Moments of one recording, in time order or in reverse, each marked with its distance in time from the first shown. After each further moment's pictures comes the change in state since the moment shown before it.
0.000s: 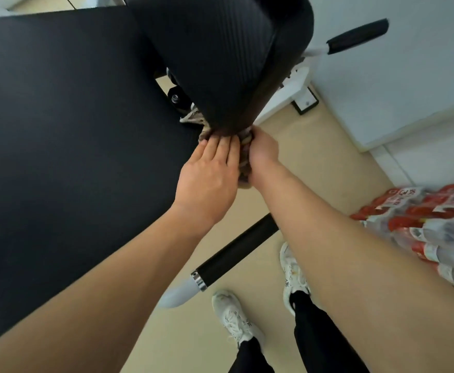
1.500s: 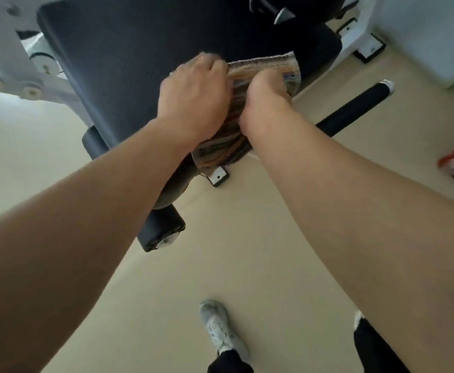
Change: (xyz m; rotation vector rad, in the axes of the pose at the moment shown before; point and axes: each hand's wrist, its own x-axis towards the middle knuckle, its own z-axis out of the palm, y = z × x) left_hand -0.166 -0.113 -0.045 0.076 0.123 -0.118; right_hand -0.163 0.085 0.124 0.370 0.165 0.126
